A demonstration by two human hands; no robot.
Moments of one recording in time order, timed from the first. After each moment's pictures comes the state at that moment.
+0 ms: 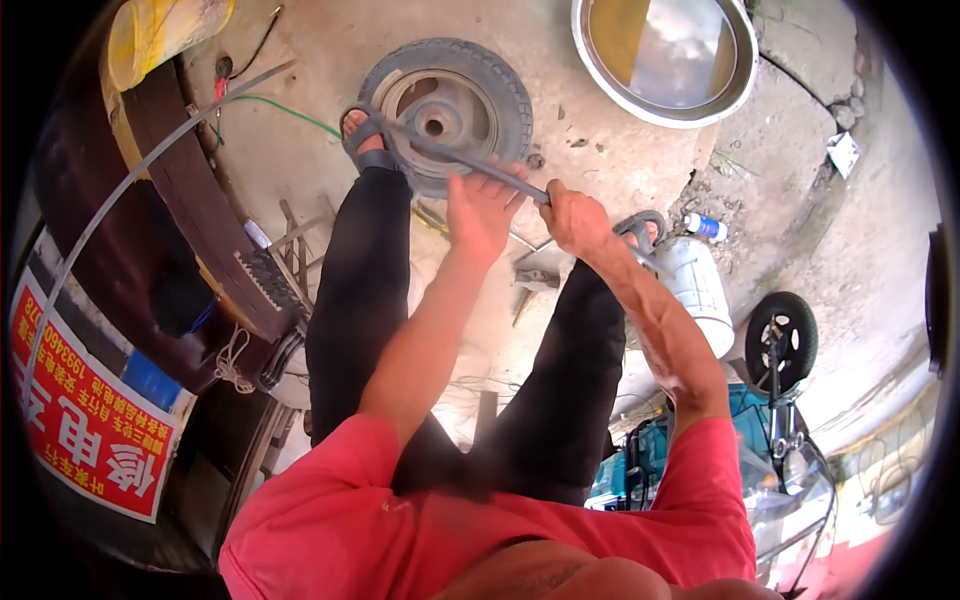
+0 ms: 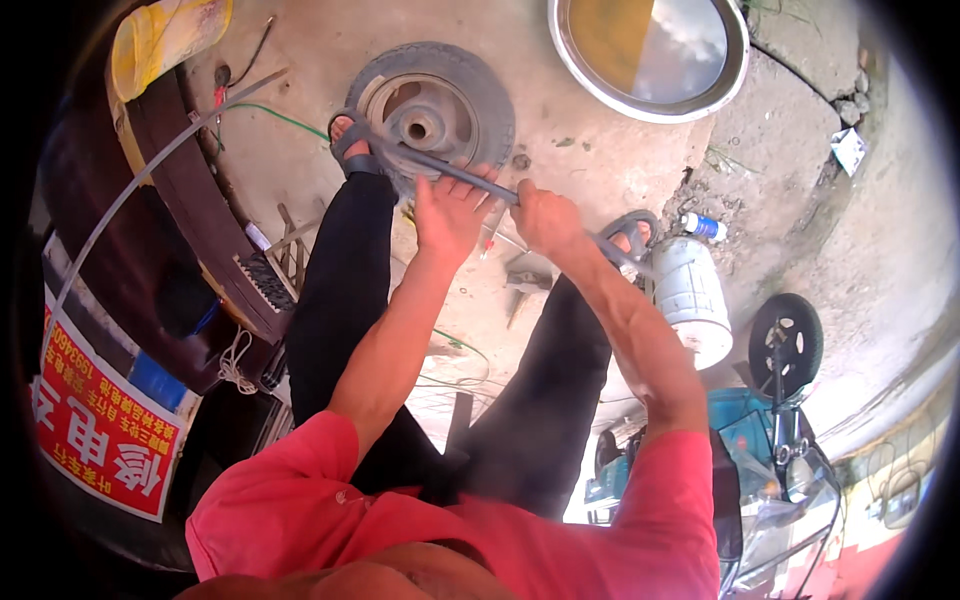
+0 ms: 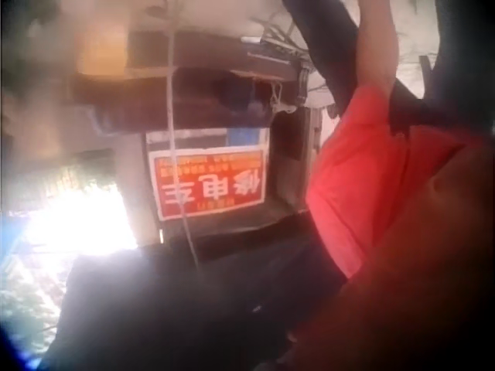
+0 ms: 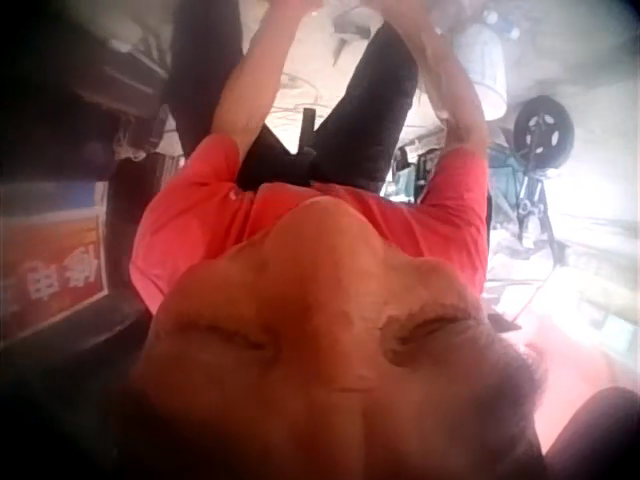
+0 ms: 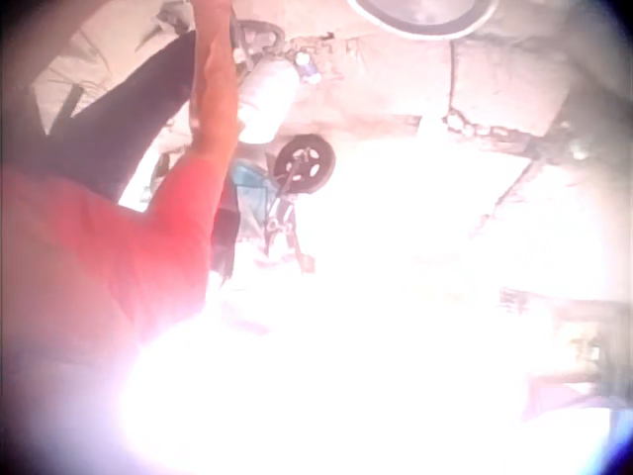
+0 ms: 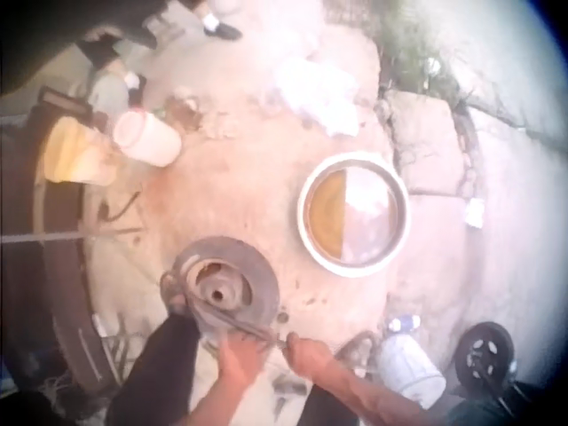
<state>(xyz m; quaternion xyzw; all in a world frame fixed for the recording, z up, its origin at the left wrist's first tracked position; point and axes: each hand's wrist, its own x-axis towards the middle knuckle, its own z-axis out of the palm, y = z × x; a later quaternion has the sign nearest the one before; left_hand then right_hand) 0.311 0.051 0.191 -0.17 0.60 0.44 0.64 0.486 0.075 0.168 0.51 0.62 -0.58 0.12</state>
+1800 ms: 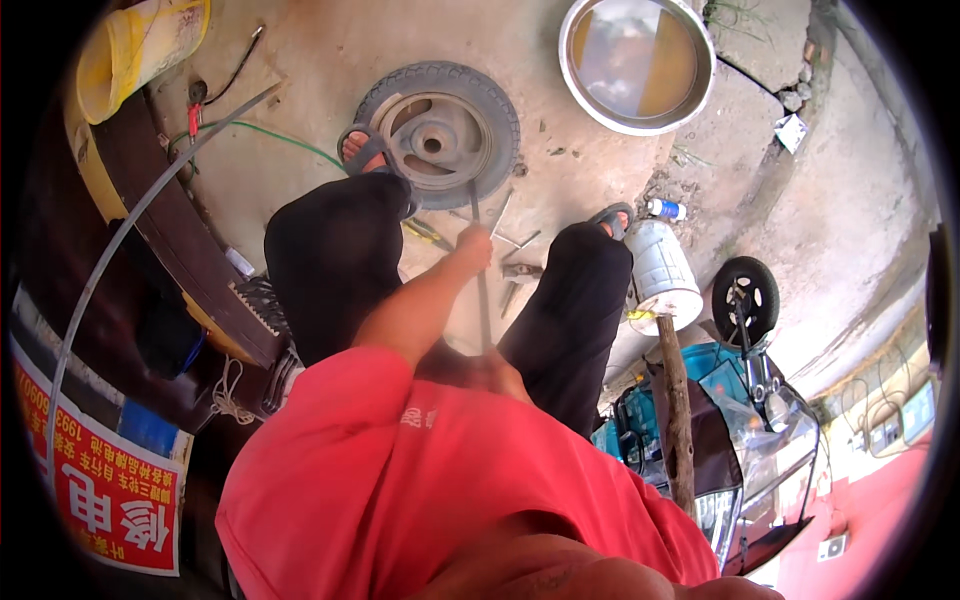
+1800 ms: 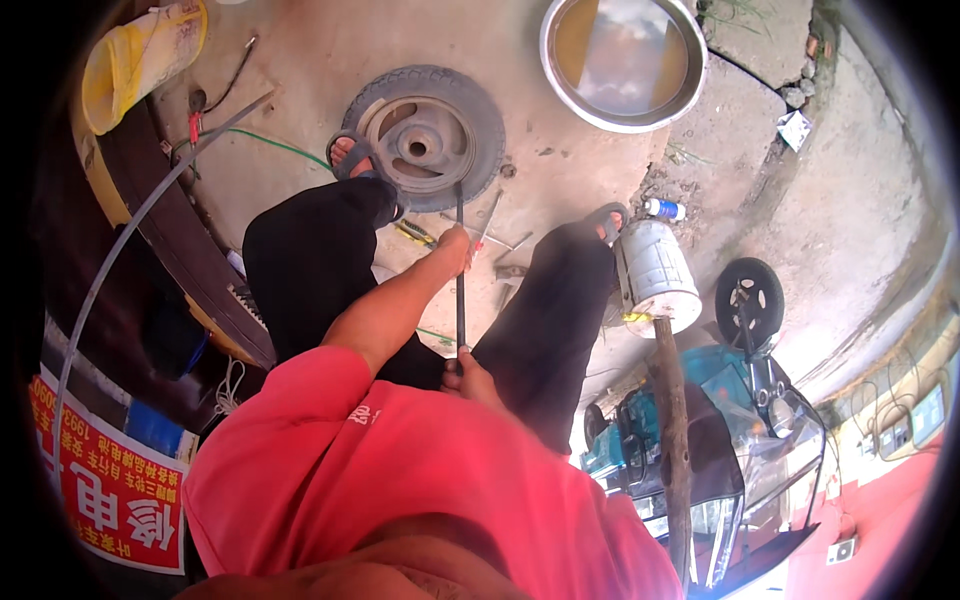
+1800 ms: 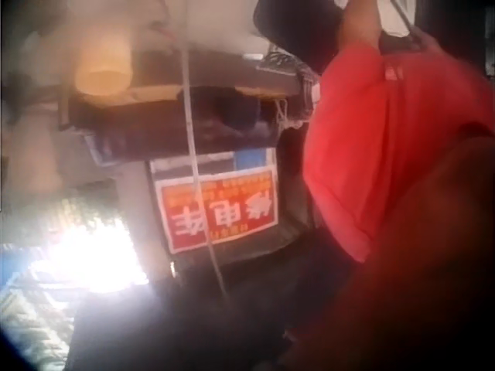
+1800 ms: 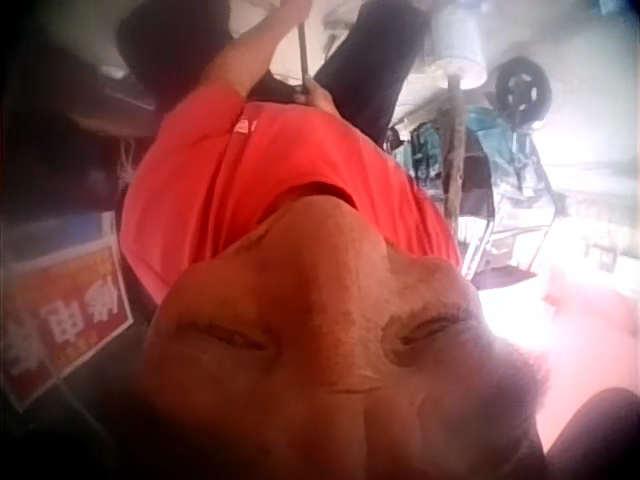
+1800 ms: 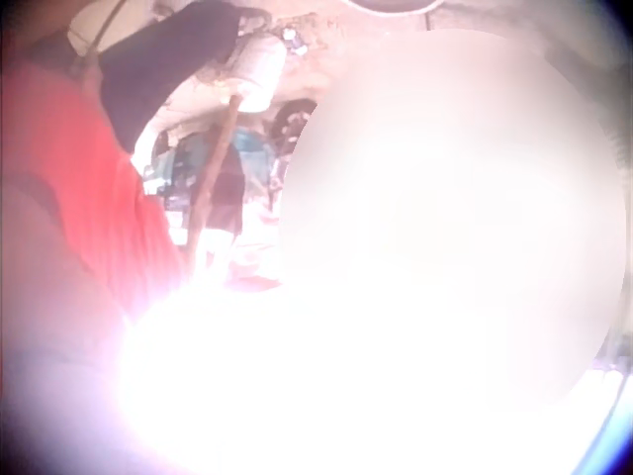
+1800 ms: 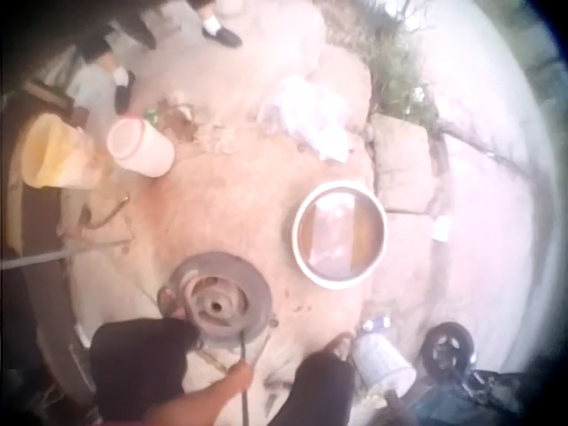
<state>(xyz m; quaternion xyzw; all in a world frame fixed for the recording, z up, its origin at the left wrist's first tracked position) 0.198 -0.087 0.058 -0.12 0.65 -0.05 0.74 0.334 -0.031 0.426 0.57 -0.44 -0.70 0.02</state>
